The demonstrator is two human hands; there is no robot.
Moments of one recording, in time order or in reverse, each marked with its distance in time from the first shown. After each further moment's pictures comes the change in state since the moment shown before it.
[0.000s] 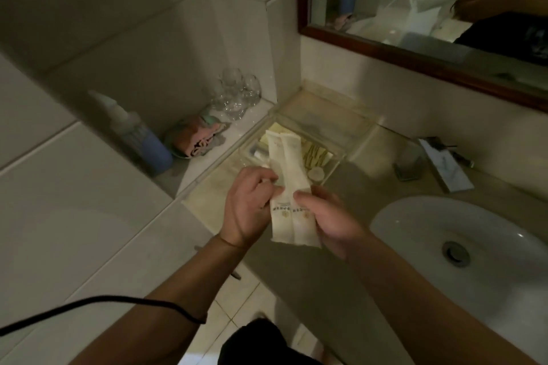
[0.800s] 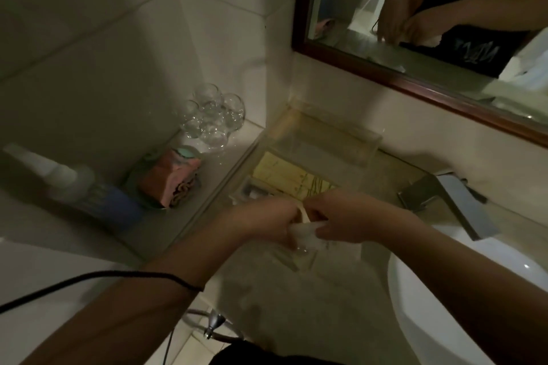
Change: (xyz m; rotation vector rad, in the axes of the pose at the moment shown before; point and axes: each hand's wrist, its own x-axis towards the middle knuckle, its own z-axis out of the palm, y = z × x) left_hand 0.108 -0.094 0.054 -0.153 -1.333 -0.014; right_hand 0.099 -0.104 0.022 -1.803 -0.231 -0.134
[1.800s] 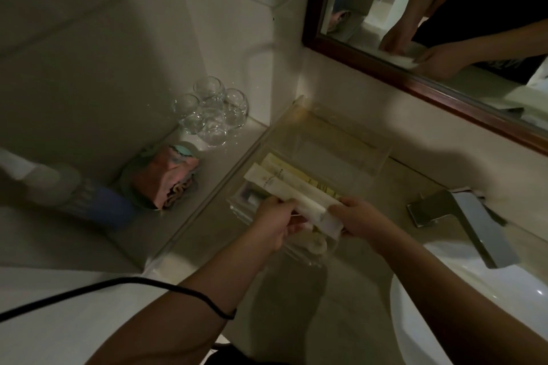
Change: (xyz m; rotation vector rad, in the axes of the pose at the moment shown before) left_hand 0.058 -0.003 0.036 -1.775 0.441 -0.614; right_hand 0.041 0.061 0.048 0.981 0.129 0.609
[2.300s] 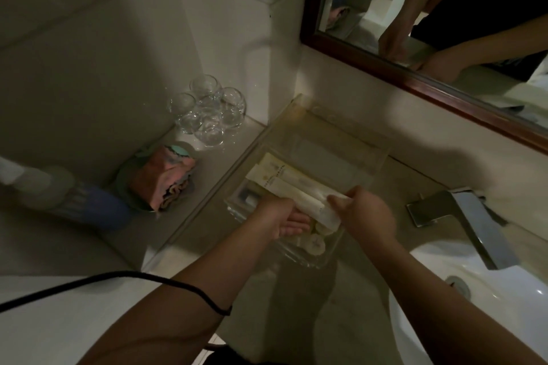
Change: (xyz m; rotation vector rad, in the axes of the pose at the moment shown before) left_hand 0.003 0.016 0.008 0.291 -0.032 -0.122; right_hand 0.016 0.016 0.008 -0.308 0.484 -0.076
